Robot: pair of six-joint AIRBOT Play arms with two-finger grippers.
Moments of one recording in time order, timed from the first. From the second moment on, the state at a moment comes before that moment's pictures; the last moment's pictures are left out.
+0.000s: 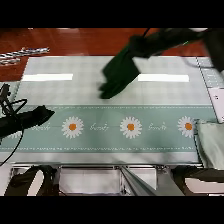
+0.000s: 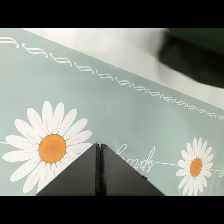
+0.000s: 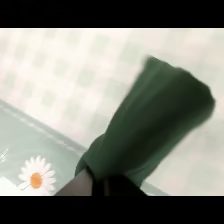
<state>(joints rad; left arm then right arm) 0.21 -0.56 0.52 0.94 -1.04 -1.53 0.28 -1.50 1.89 -1.09 1.29 1.63</state>
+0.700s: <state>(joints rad) 0.21 -0.56 0.52 0.94 -0.95 -1.53 -0.49 -1.33 2.02 -0.98 1.70 1.71</state>
